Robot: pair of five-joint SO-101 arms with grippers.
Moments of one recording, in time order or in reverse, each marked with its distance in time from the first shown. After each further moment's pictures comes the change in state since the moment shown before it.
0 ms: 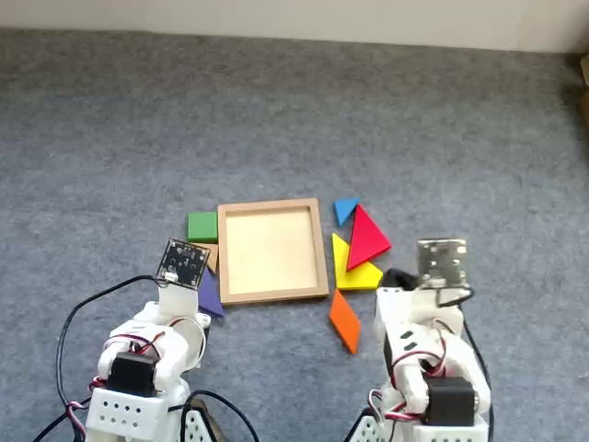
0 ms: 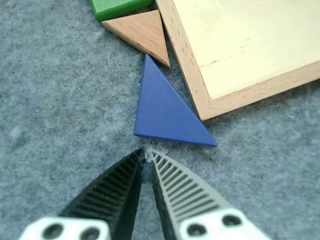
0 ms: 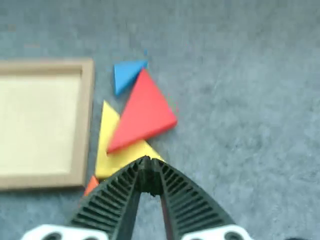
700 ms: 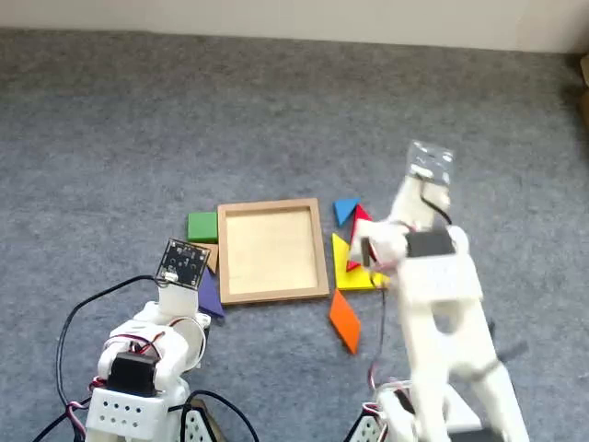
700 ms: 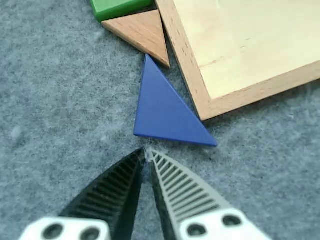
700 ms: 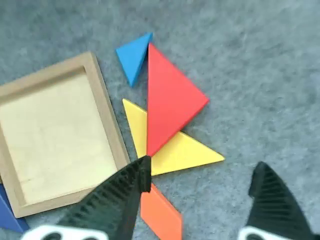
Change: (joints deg) left arm 0.0 0.0 0.0 0.0 0.0; right arm -8.5 74.4 -39.7 -2.3 -22.6
